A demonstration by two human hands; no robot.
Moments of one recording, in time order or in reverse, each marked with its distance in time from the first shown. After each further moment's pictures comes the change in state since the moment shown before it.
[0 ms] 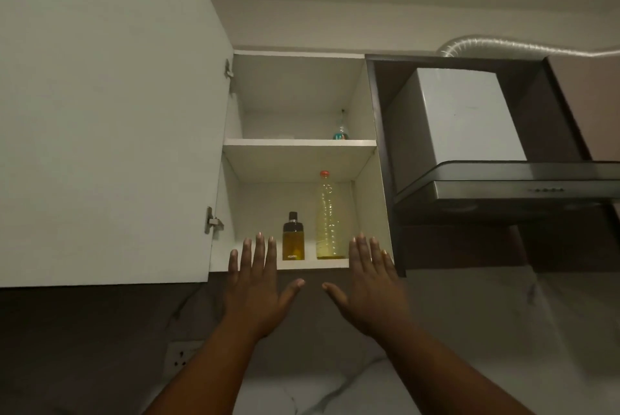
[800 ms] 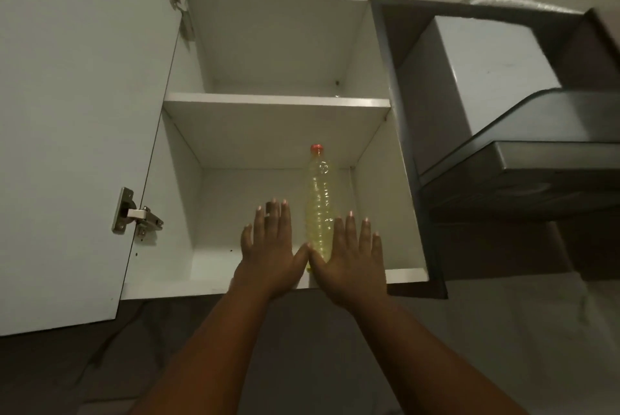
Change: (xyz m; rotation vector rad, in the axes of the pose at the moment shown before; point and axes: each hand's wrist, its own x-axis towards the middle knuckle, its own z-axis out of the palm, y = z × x) left_hand 0.158 0.027 0.156 -0.243 -0.089 0.017; right_hand 0.169 0.030 0.155 0.122 0.097 0.112
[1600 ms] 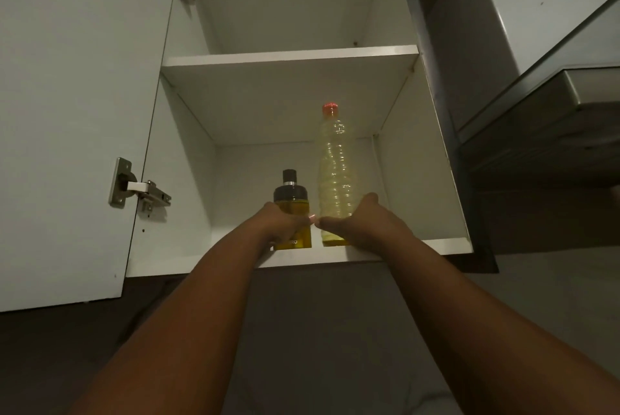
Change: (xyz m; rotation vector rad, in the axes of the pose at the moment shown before) left_hand 0.035 -0.024 -0.006 -0.684 -0.337 -0.445; right_hand 0.048 0.003 0.004 0.429 -0.306 0.277
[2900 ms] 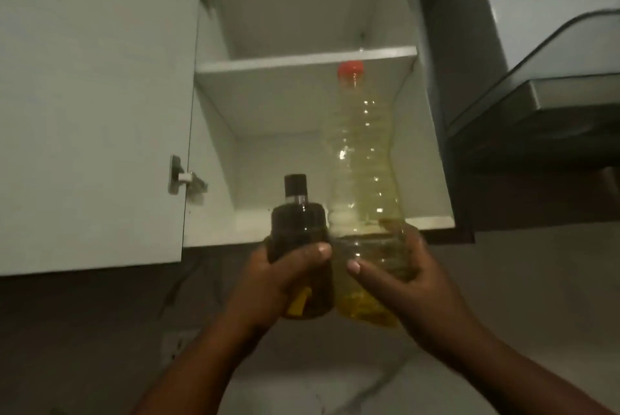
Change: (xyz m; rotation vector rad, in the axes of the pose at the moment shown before) left_hand -0.222 -0.007 -0.010 -0.463 -0.056 0.217; right_hand -0.214 0.019 -0.034 0.896 -0.135 -0.298
